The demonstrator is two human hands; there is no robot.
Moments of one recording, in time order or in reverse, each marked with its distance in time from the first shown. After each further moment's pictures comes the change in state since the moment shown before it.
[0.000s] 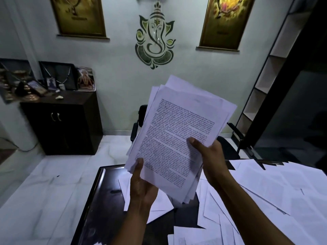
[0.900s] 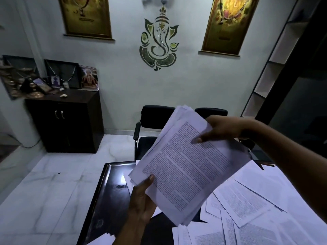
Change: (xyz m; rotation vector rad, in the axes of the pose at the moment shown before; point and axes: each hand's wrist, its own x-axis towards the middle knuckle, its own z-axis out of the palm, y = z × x) left_hand -0.052 0.022 -0.048 0.120 0.009 -0.063; right_hand 0.048 -0.113 0.000 -1.175 -0.799 0.057
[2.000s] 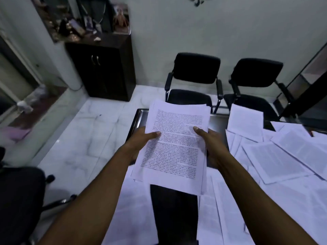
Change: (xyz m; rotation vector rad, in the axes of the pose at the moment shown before) left_hand -0.026 0.090 -0.071 1.011 0.175 -0.118; right_hand 0.040 0.007 0.281 1.305 0.237 0.313
